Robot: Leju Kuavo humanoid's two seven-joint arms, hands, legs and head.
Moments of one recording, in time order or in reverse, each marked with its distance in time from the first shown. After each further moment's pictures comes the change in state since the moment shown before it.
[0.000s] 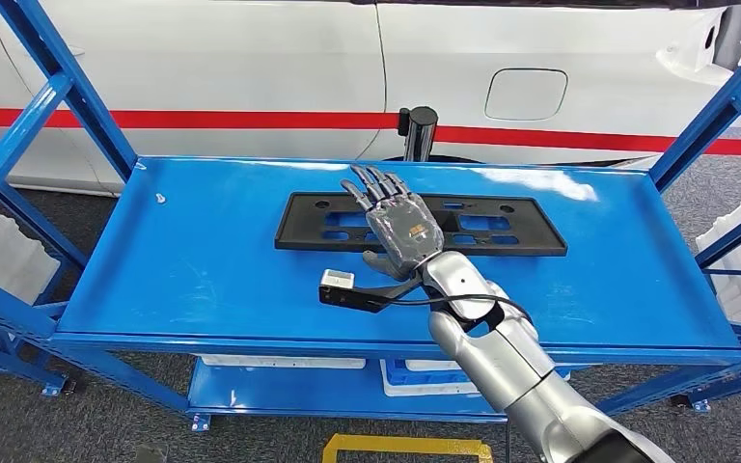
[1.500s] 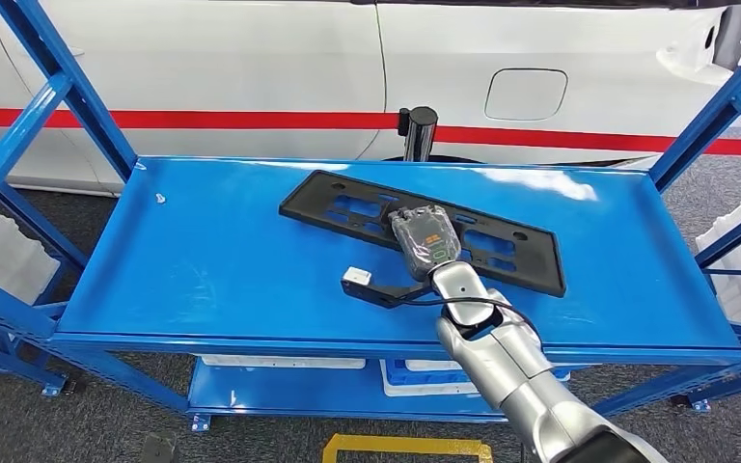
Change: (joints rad) left arm -0.022 -0.008 -0.031 0.000 -0.024 0.041 -0.071; right arm 0.008 0.031 -0.092 0.206 0.295 -0.092 0.120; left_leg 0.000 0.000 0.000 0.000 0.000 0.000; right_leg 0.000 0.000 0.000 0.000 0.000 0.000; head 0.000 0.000
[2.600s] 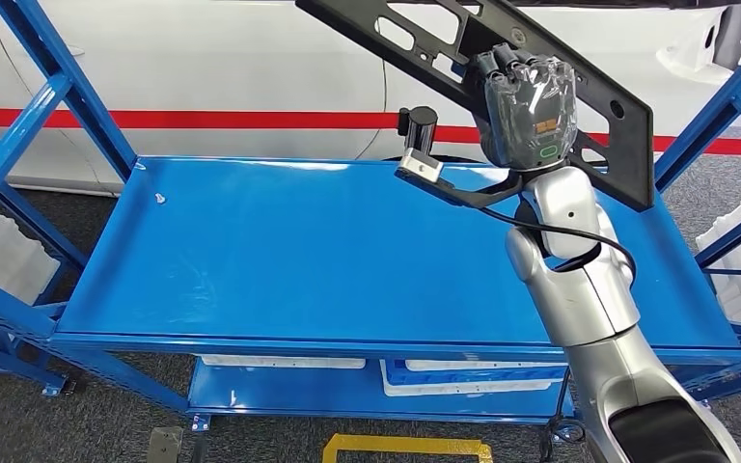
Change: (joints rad) left arm -0.014 -0.044 0.006 0.000 0.059 -0.056 -0.066; right arm -0.145 -0.170 -0.148 -0.465 -0.063 -0.122 -0.047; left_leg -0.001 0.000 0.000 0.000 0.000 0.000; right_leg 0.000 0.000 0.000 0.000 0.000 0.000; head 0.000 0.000
